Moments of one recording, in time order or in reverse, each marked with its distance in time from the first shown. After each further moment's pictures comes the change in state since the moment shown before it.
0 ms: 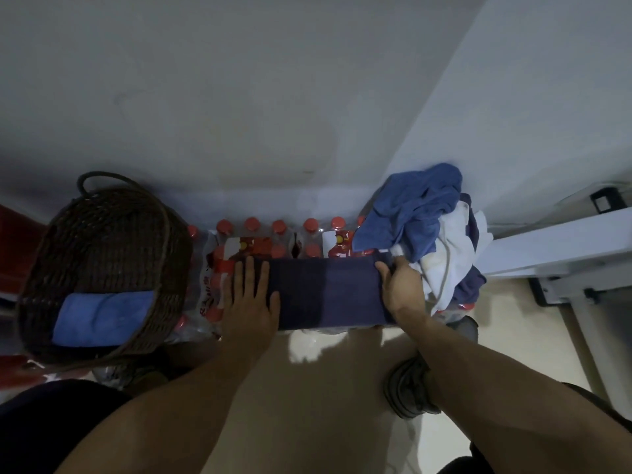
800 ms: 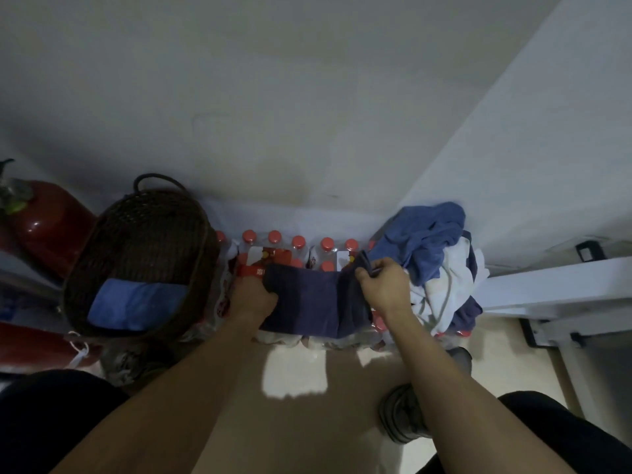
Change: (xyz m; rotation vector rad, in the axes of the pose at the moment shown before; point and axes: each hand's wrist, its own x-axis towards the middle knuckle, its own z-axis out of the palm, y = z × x) left_hand 0.020 -0.014 -0.066 -0.608 -0.201 -0.358; right_hand -0.046 -0.100 -0.023 0.034 -0.001 -0.090
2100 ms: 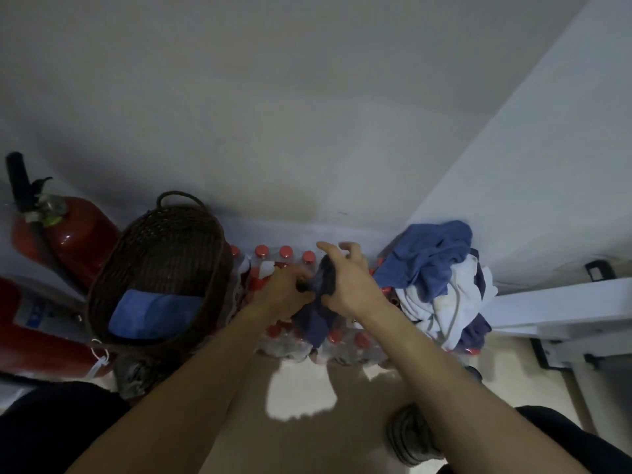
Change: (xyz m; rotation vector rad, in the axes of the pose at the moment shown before) left_hand -0.009 0.046 -0.041 -0.108 -0.196 0.451; right_hand -0.026 -0.083 0.003 -0.310 -0.385 -0.496
